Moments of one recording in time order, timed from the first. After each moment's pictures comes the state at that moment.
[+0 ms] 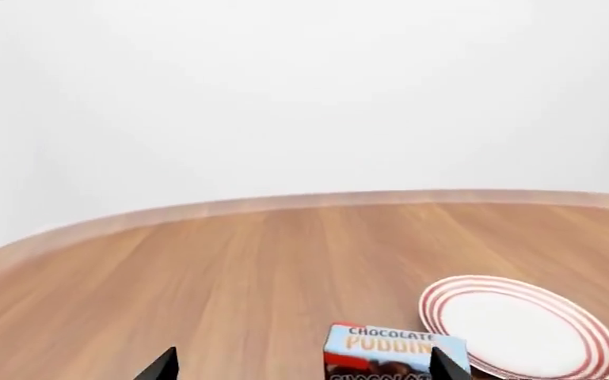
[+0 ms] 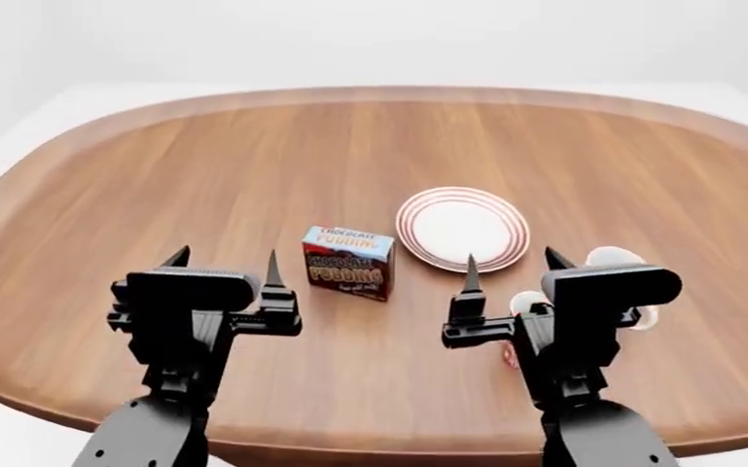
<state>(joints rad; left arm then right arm) -0.27 -0.15 0.09 0.43 -0.17 -0.61 -0.12 0.26 0.18 -0.10 -0.48 0.19 0.65 0.10</state>
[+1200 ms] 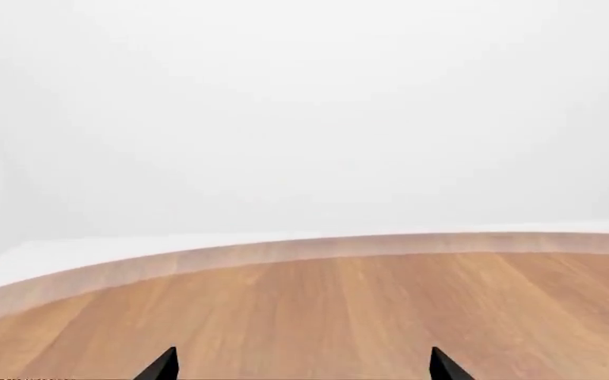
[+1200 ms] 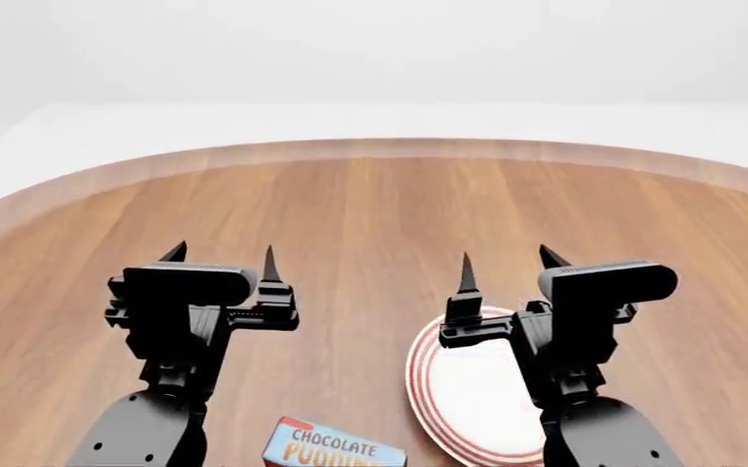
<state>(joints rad) -0.29 -0.18 0.11 0.41 -0.21 -0.59 -0.16 0.27 0.21 -0.12 -0.48 0.23 0.65 0.11</state>
